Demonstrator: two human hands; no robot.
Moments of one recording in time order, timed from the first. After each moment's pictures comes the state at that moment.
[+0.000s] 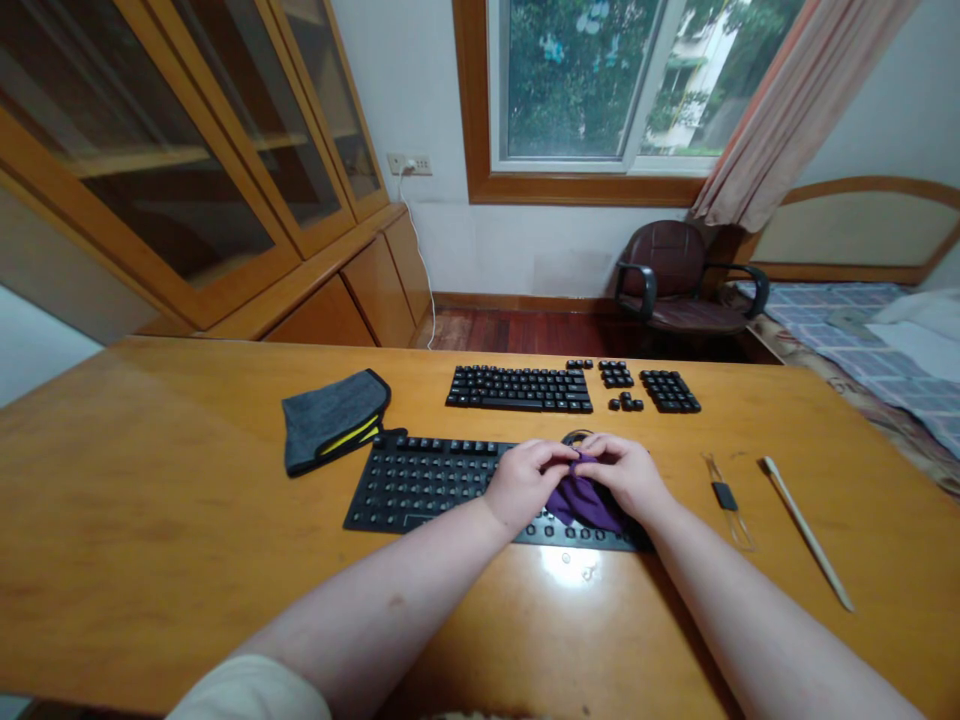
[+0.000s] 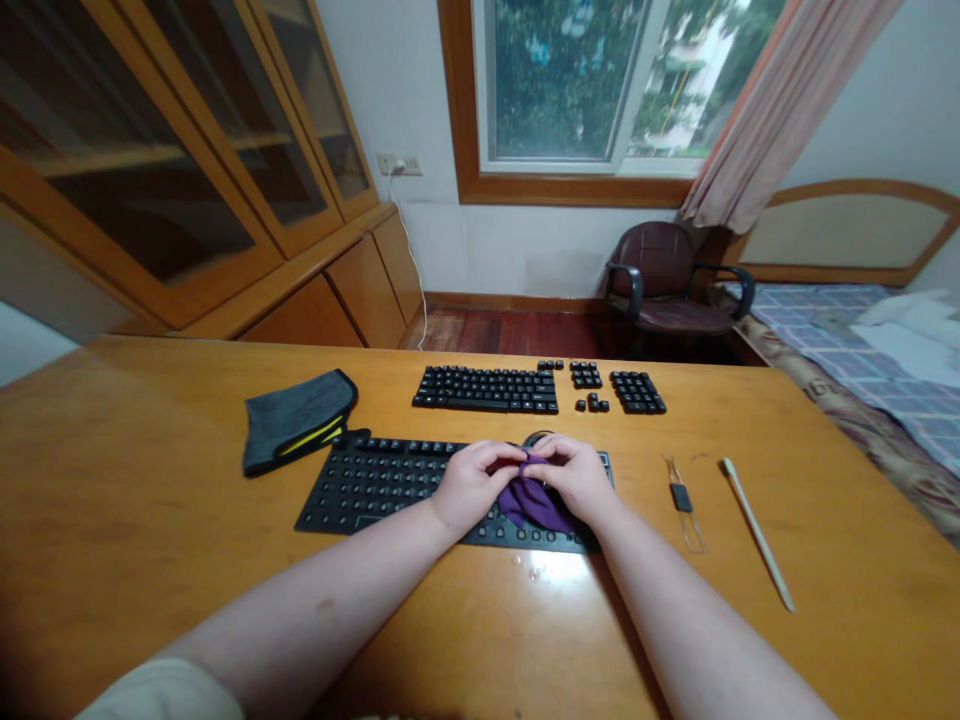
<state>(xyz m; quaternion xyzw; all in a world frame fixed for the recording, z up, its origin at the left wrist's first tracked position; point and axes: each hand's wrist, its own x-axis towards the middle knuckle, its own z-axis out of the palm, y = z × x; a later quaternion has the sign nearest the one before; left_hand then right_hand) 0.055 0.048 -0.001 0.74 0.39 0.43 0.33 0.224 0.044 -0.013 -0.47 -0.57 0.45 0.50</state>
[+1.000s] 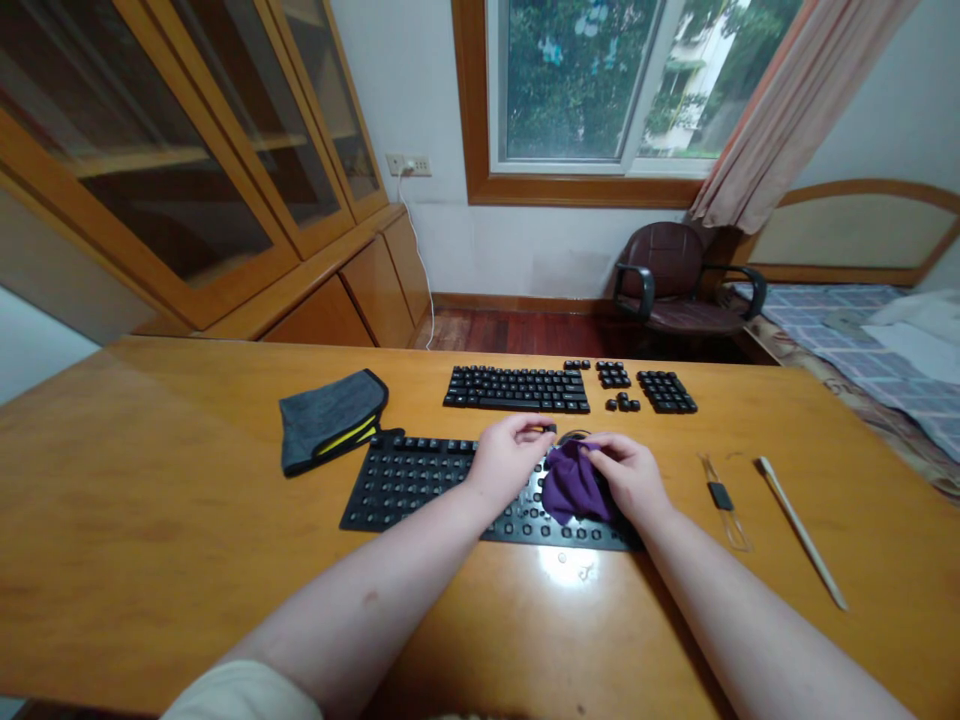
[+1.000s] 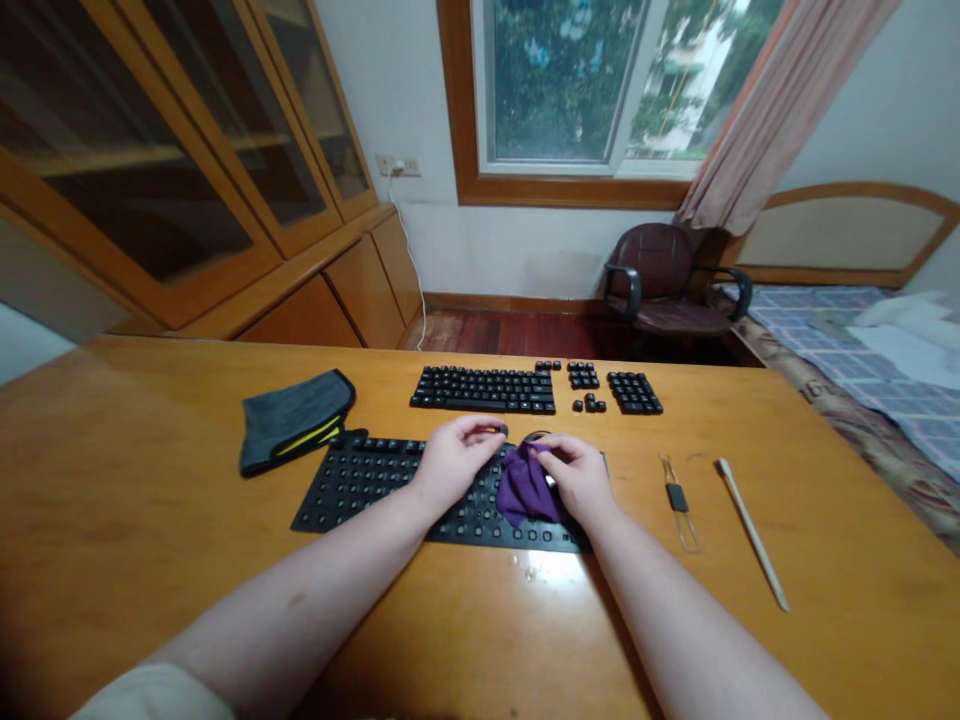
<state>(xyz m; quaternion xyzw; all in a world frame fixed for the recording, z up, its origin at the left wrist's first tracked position) 0.048 0.065 0.021 0.61 0.46 0.45 0.48 0.222 0.038 -0.008 -0.54 -0.54 0.39 0.52</state>
